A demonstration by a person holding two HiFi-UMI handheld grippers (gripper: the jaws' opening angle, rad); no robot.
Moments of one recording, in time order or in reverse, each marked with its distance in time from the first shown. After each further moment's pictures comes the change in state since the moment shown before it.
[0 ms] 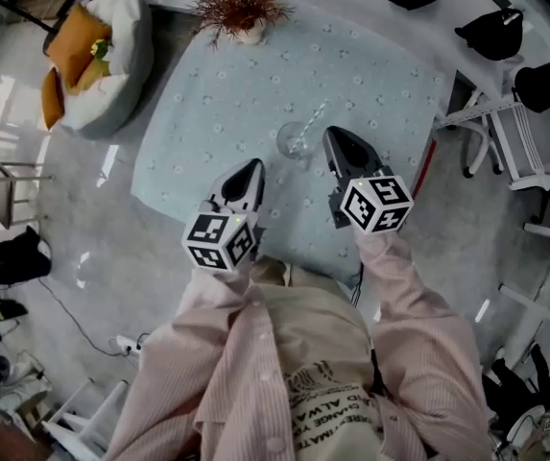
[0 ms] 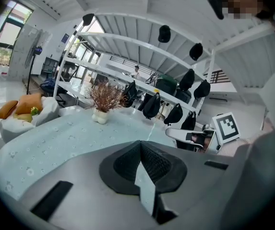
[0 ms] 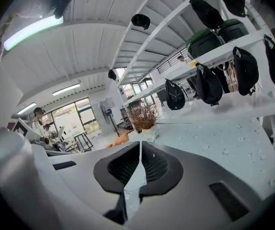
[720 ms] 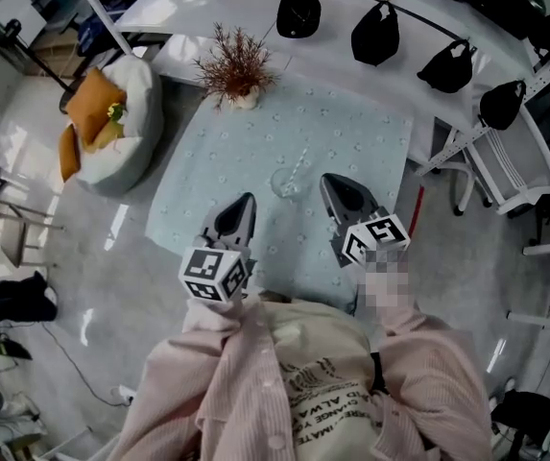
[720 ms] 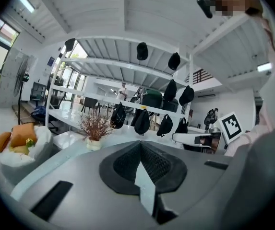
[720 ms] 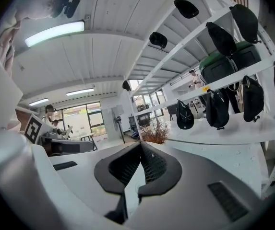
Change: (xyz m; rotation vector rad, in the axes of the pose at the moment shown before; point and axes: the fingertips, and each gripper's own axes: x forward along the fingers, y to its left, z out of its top) left arm -0.056 -0.049 0.067 0.210 -0.164 -0.041; right arm -0.076 0.047 0.059 -0.130 -0.129 0.090
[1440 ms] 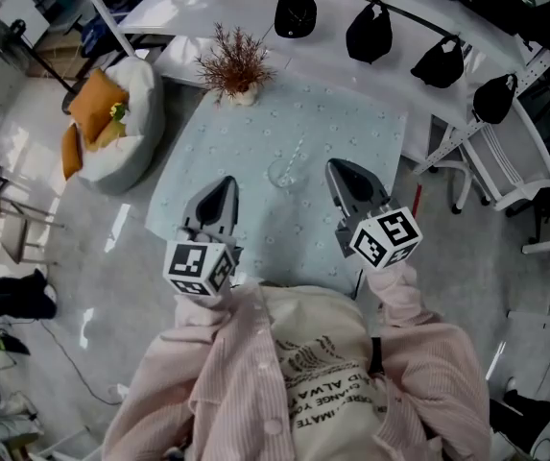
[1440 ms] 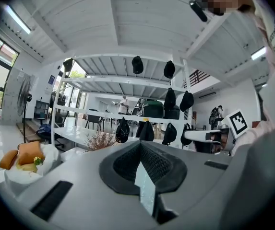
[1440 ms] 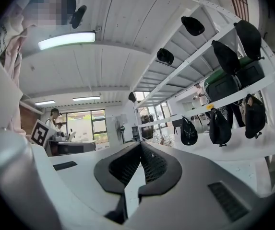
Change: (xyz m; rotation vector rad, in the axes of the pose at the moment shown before) left arm -0.034 -0.004 0.050 0.108 -0.128 0.064; right arm -0.036 0.019 0.055 -0.058 -0.147 0.045
